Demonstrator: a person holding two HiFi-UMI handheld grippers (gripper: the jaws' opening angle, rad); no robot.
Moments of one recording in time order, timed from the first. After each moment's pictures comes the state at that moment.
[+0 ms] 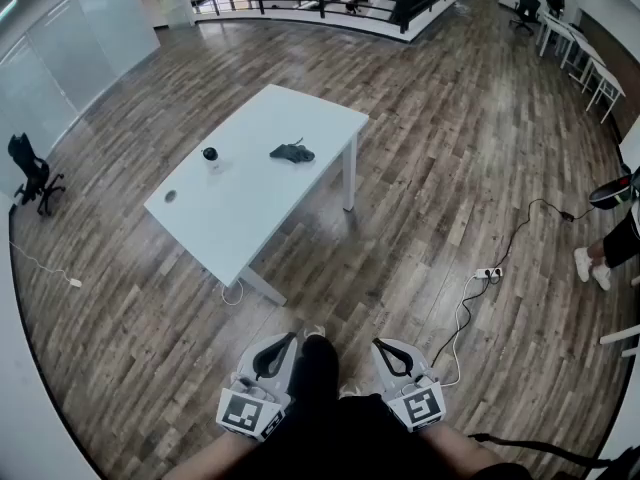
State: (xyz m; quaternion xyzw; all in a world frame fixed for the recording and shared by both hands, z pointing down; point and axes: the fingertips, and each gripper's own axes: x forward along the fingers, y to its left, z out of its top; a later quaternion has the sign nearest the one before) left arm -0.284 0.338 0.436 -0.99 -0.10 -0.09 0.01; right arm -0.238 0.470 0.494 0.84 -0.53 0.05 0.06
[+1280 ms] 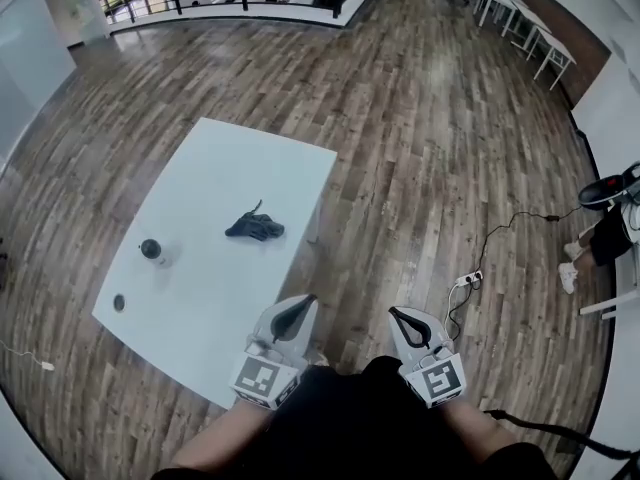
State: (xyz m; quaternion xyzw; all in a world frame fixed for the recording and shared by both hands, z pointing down) left arm 0.024 0.249 0.446 -0.96 -0.25 -0.06 -0.05; right arm 0.027 0.382 0.467 0.90 -0.42 0.07 0.12
